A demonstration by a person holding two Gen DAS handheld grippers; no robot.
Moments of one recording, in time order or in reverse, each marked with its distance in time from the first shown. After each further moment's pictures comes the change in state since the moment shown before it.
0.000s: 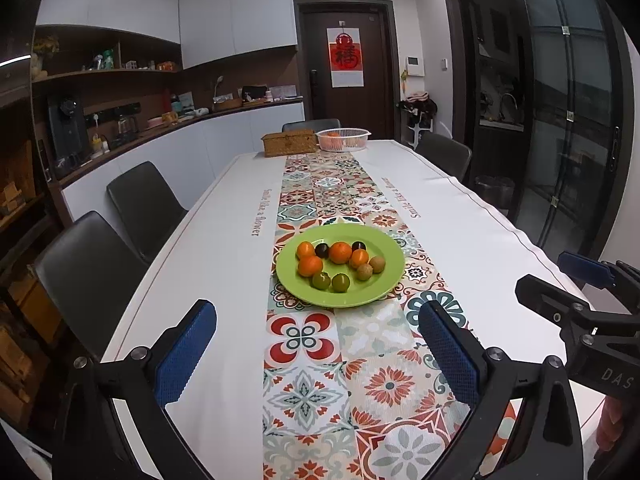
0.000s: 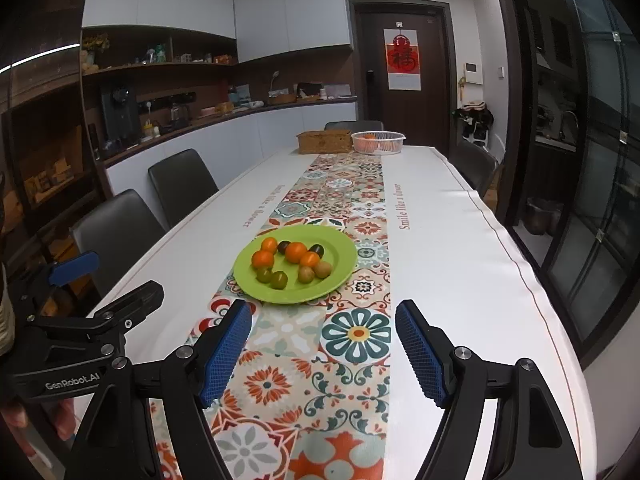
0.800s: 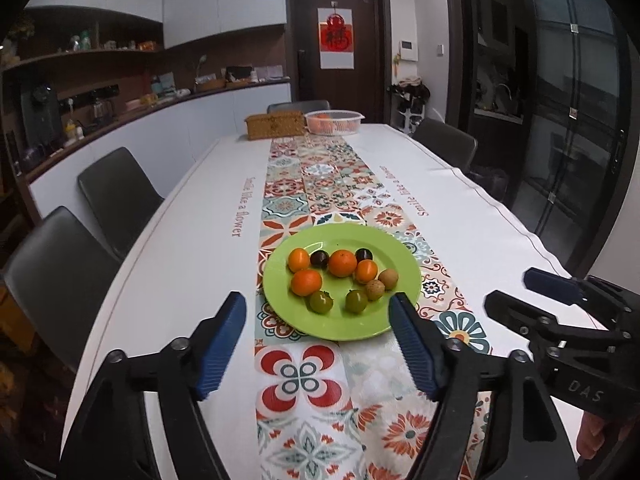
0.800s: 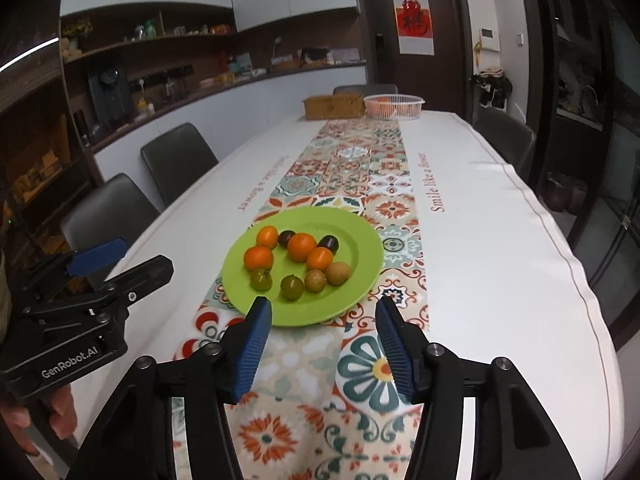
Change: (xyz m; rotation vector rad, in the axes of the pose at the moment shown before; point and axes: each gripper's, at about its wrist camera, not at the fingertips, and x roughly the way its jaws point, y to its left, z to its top) left arm 0.086 0.022 0.032 -0.005 0.062 -0.069; right arm 0.102 0.004 0.027 0.027 0.115 0.045
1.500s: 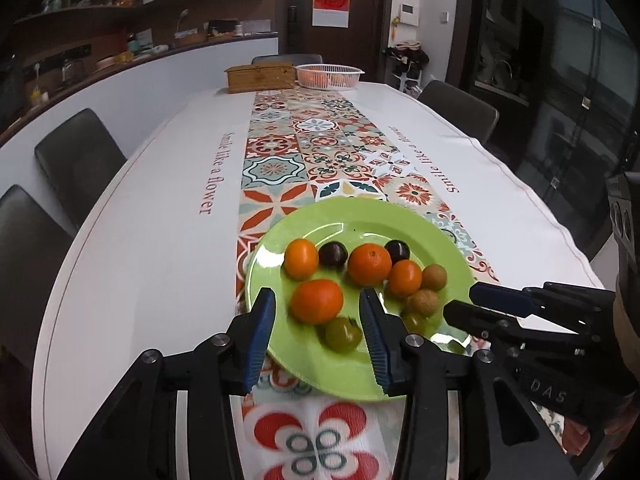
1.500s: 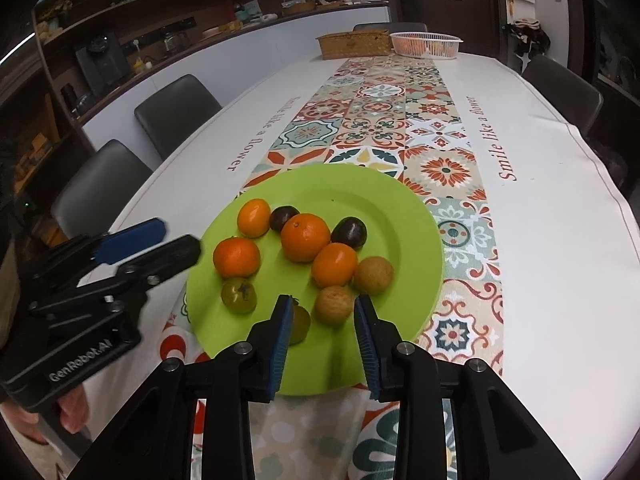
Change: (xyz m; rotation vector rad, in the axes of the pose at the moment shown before) left arm 0.139 0.033 0.017 -0.026 0.165 -0.095; right arm 0.153 0.000 0.026 0.000 0.226 0.096
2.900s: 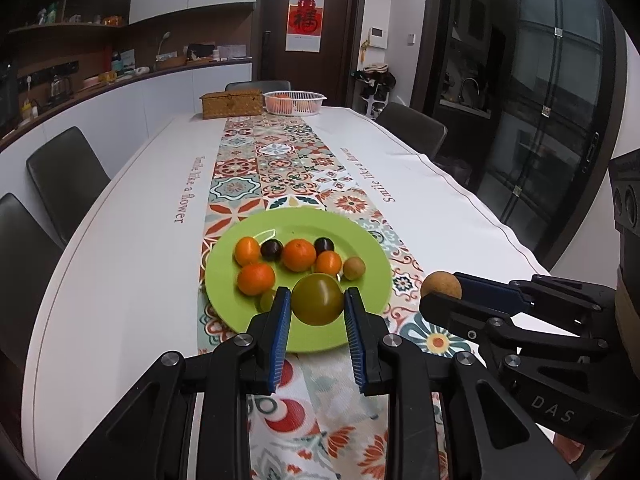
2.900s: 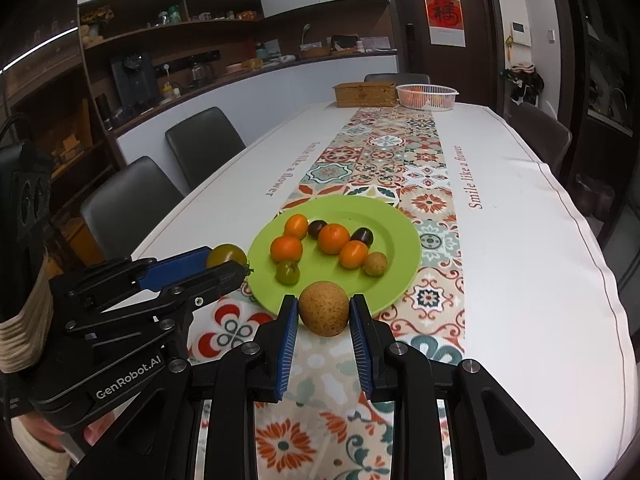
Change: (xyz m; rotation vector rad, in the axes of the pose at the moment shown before) left arm -0.067 -0.042 -0.026 0.030 -0.090 -0.096; right arm -0.101 0.025 -0.040 -0.060 -0.156 0.001
